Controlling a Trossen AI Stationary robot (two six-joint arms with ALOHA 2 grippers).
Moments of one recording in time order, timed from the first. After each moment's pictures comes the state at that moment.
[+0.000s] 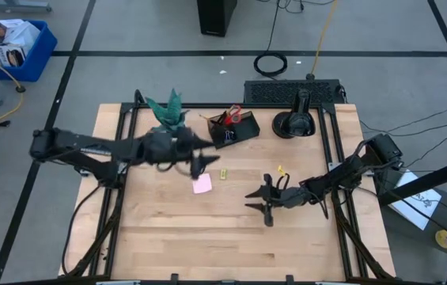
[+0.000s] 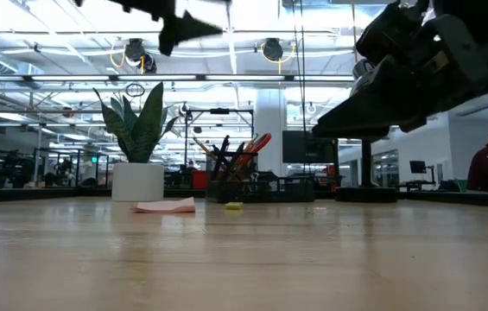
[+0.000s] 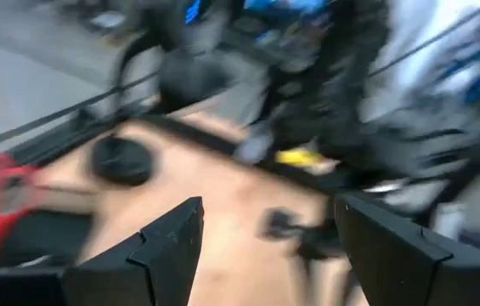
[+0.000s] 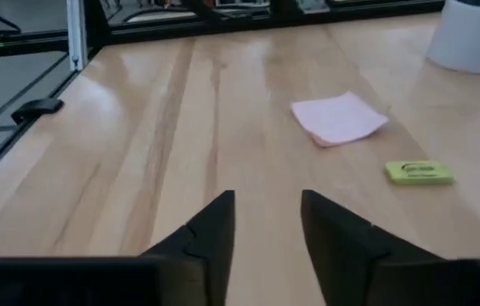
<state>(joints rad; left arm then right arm) 0.00 1.23 0.85 0.19 -0.15 -0.34 0.39 1.61 0.43 0.80 0.37 0.26</state>
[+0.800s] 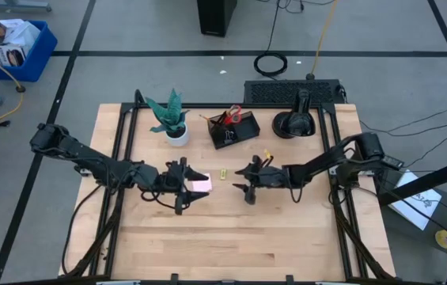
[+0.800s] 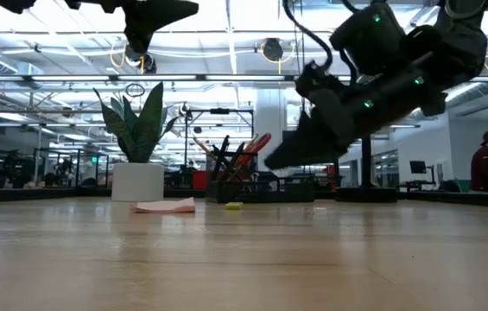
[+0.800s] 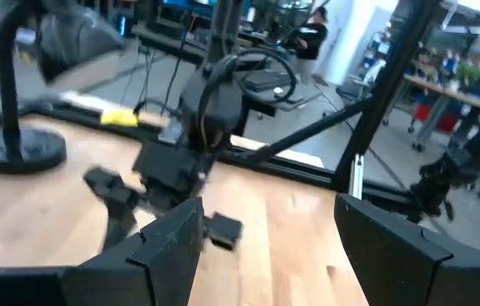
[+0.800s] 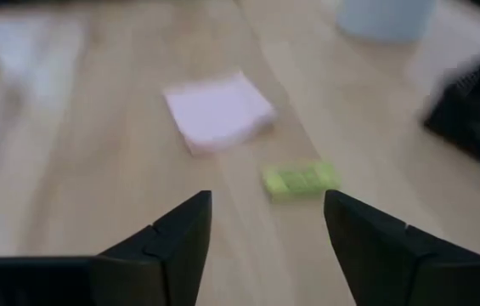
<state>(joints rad) -0.34 1.21 0.60 0.53 -0.28 -0.30 0.11 1.74 0.59 0.66 0.25 0.20</state>
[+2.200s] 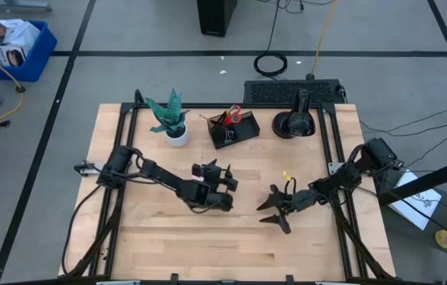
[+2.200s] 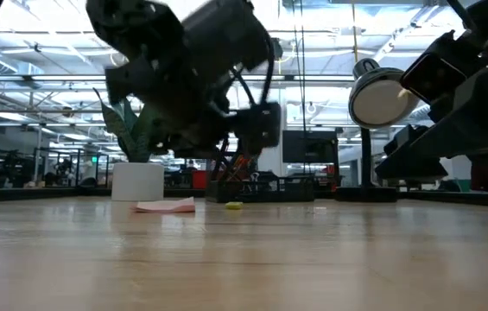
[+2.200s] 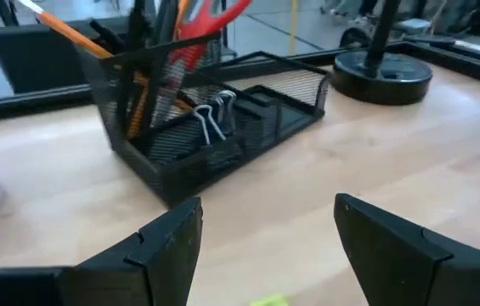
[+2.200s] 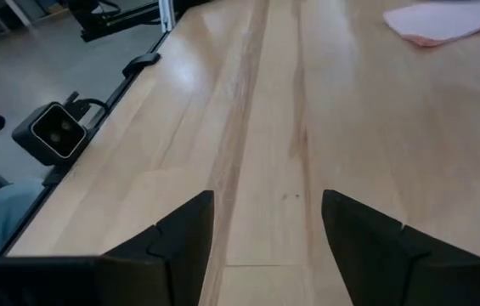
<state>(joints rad) -0.24 2.08 1.18 -0.10 -1.19 -1.02 0.47 1.68 0.24 1.06 0.16 0.43</state>
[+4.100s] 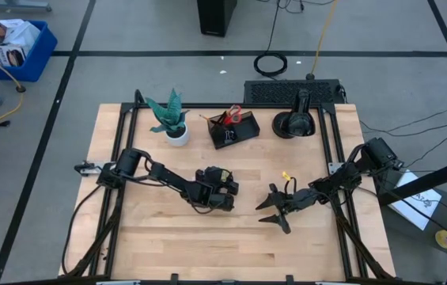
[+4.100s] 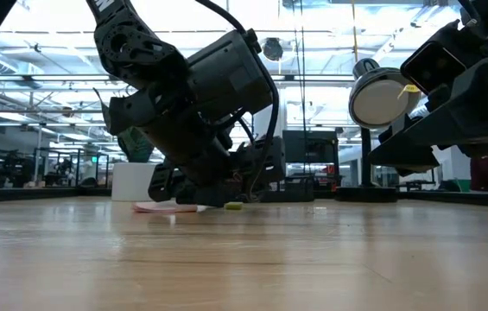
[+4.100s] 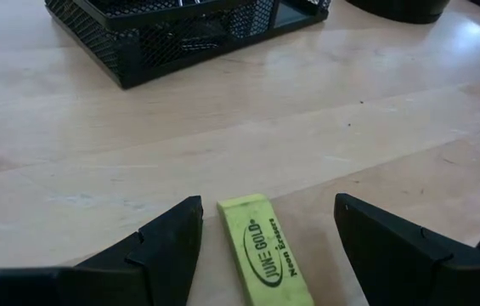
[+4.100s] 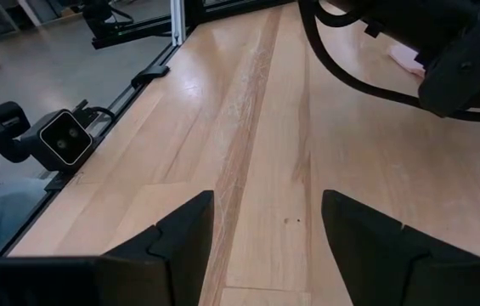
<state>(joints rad) -0.22 2.19 1.18 -0.09 -0.94 -1.23 0.46 1.68 0.24 1.11 0.16 0.35</state>
